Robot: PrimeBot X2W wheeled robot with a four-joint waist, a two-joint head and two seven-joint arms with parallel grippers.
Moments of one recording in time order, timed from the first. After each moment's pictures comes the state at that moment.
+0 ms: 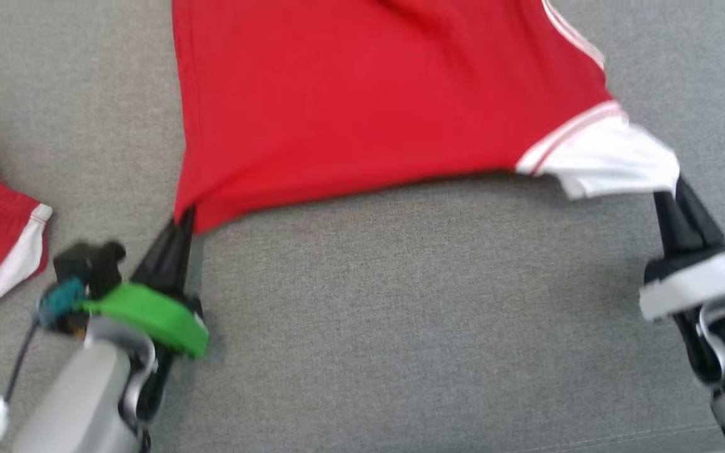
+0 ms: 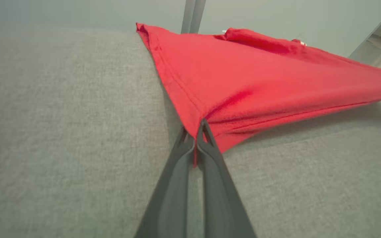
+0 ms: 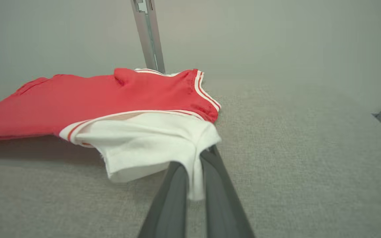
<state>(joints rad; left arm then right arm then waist) -0.48 0.38 -0.52 0.43 -0.72 -0.06 -0.25 -0.33 -0.38 0.12 0.23 0.42 0.13 -0.26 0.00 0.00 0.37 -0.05</state>
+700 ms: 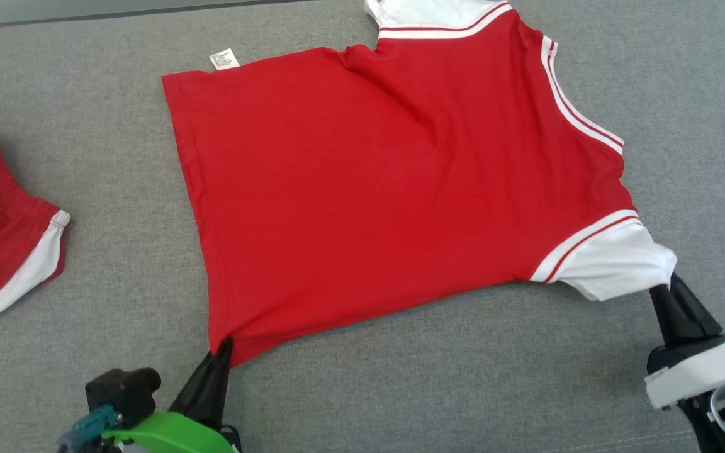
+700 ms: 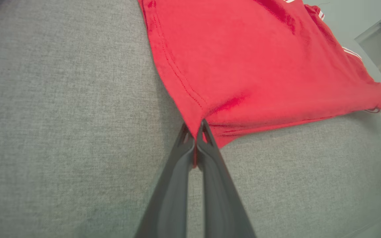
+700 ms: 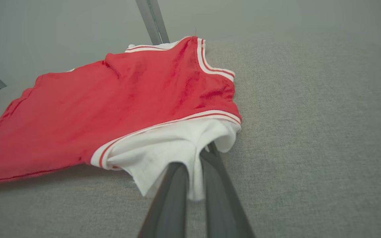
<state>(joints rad) 0.05 0.45 -0.54 -0.13 -0.80 0.26 -0.07 0.03 -0.37 0.10 0.07 0.54 0.13 -0.20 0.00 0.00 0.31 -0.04</state>
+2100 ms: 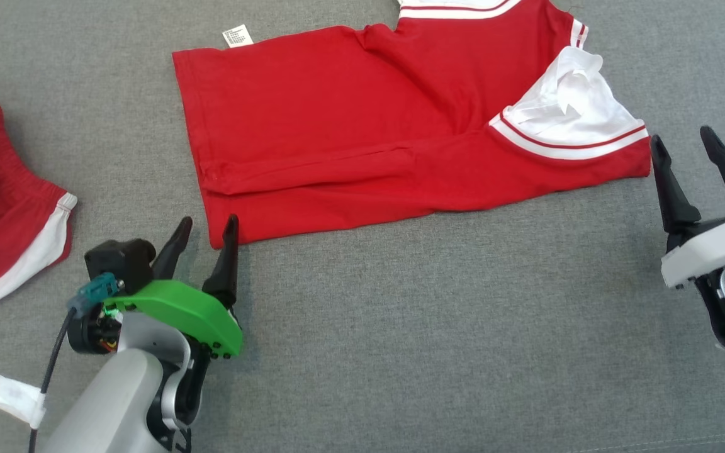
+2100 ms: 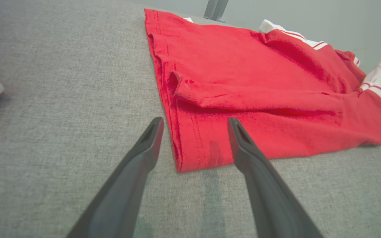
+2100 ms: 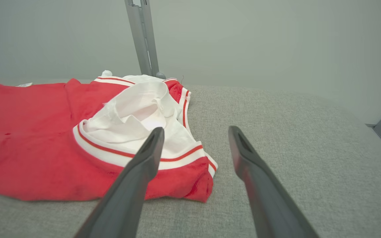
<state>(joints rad) -0.40 0.35 -0.53 0.23 -0.79 0.17 -0.07 -0.46 -0.46 0.18 0.40 0.47 0.13 -0.25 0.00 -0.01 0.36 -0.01</state>
